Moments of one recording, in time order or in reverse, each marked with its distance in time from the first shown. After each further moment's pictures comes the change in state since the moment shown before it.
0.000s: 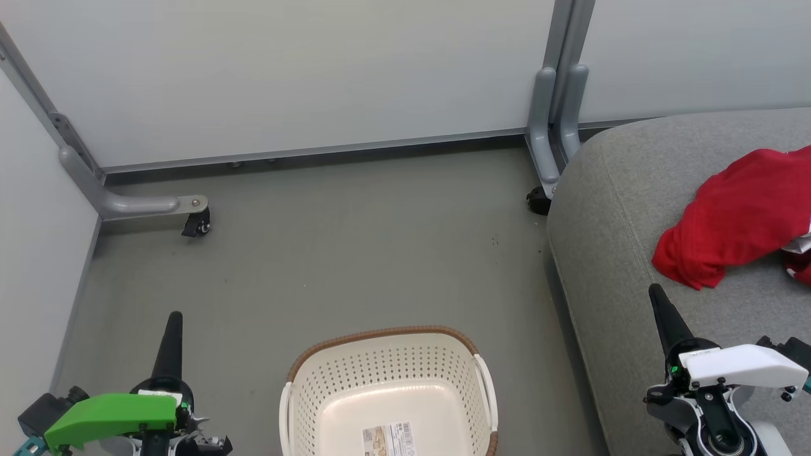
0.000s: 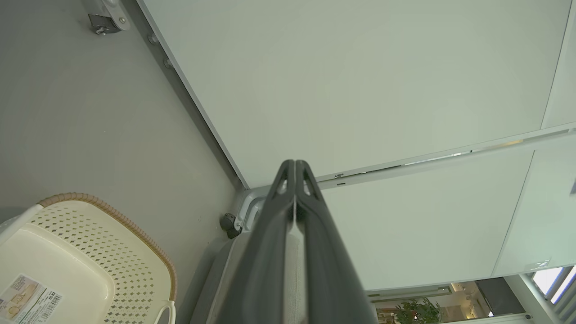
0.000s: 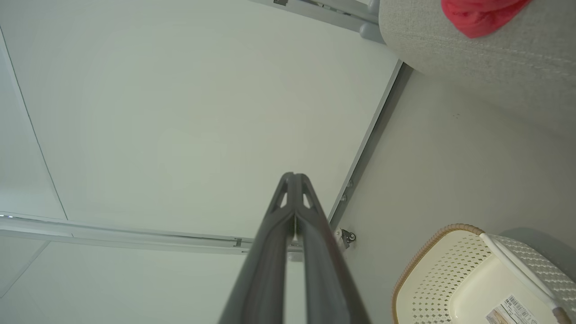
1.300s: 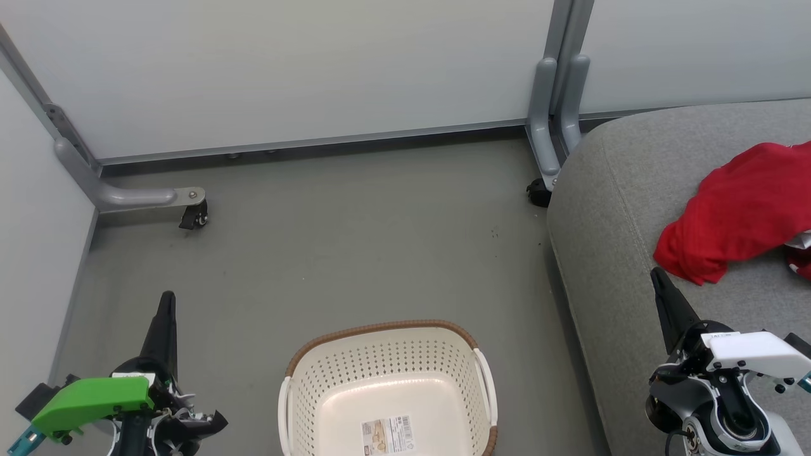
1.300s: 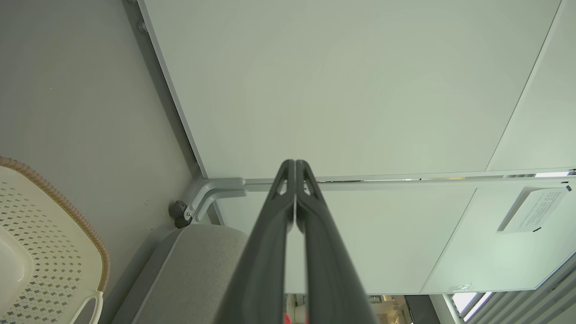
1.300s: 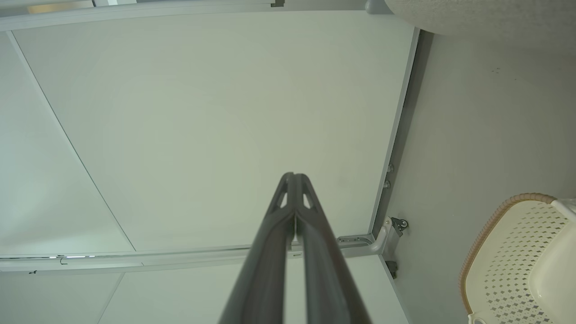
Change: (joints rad) left arm -0.064 -0.003 0.038 0.039 -0.235 -0.012 0.070; right arm -0.049 0.012 -0.043 0.024 0.243 0.000 0.069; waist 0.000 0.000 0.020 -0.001
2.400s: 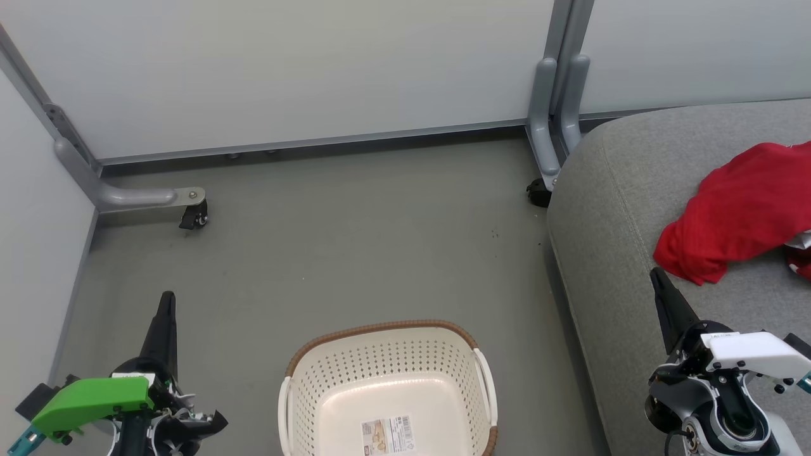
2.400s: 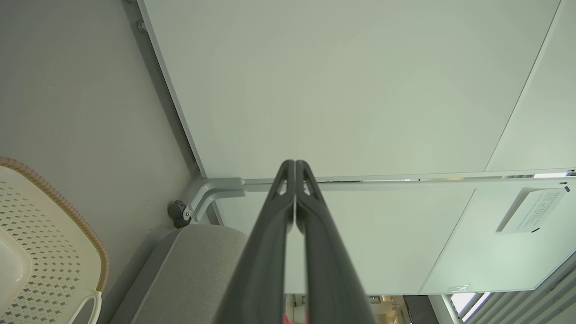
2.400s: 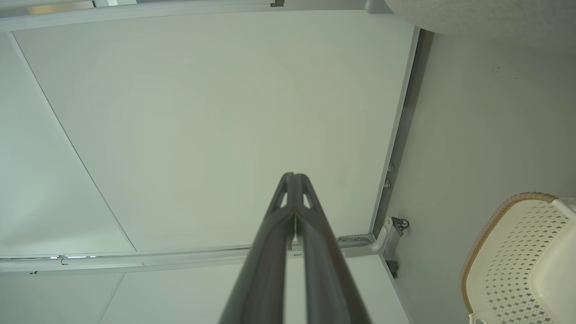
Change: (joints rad) left arm -0.001 -0.007 0.010 0.001 0.005 -0.001 0.009; right arm 0.000 0.008 -0.009 0.001 -0.006 0.000 0.007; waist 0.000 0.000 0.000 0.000
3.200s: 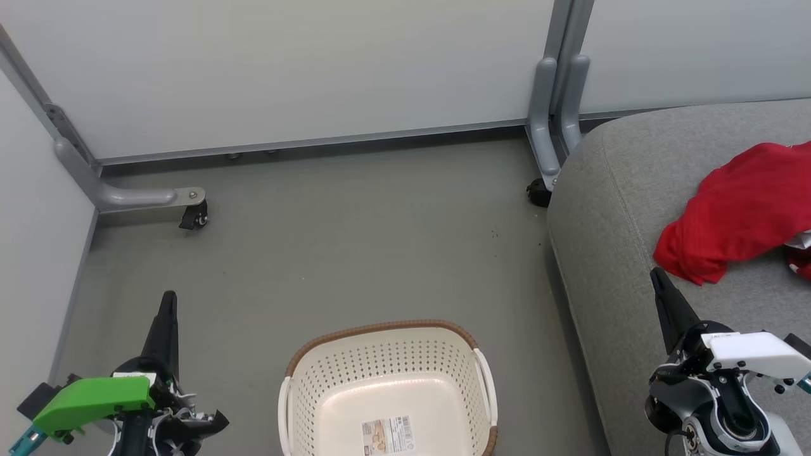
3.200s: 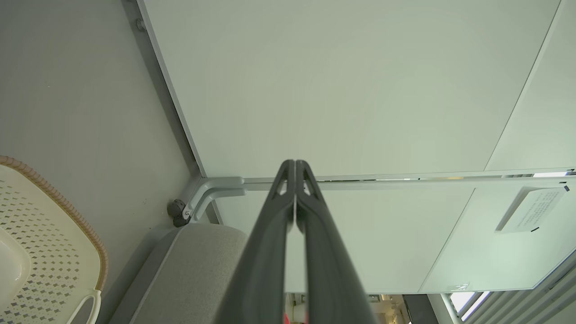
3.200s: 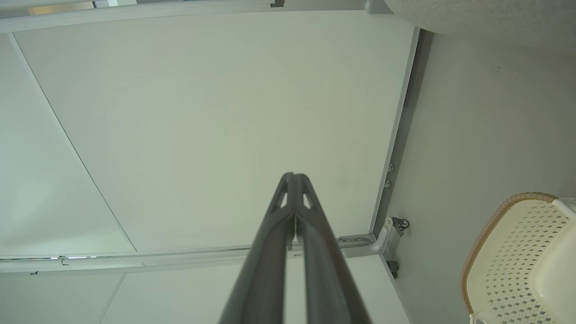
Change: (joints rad) left arm -0.001 -0.007 0.005 0.000 0.005 0.000 0.007; right arm 0.000 0.004 -0.006 0.000 -0.003 0.000 0.004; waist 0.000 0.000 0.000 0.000
